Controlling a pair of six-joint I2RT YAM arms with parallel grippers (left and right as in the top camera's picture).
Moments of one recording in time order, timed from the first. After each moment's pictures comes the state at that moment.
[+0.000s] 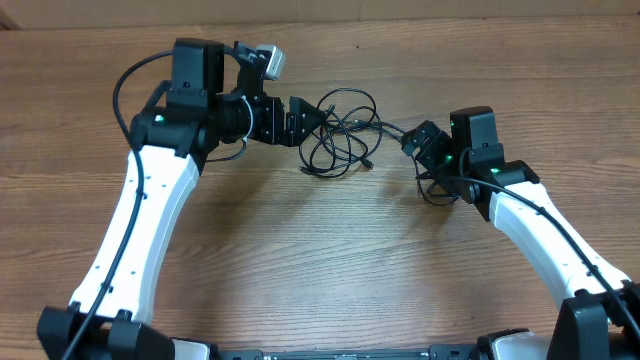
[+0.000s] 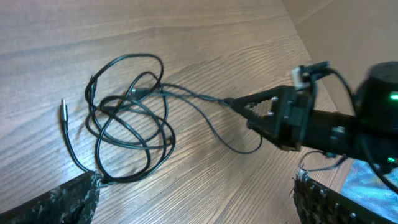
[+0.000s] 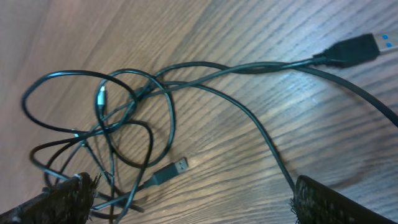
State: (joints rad) left arm -0.19 1.57 1.45 -0.72 0.68 -0.13; right arm 0.20 1.50 0.93 -0.37 -0.12 0.90
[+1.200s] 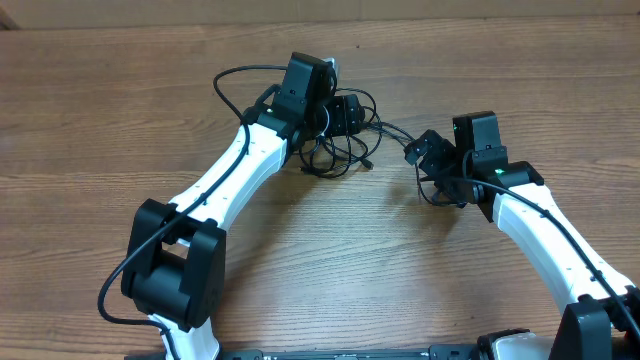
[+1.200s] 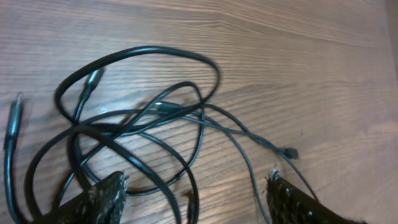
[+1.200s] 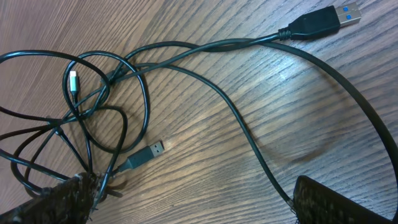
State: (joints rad) left arm -0.44 1.92 1.45 -0.38 0.26 -0.55; right arm 0.18 1.48 0.93 -0.48 -0.13 0.88
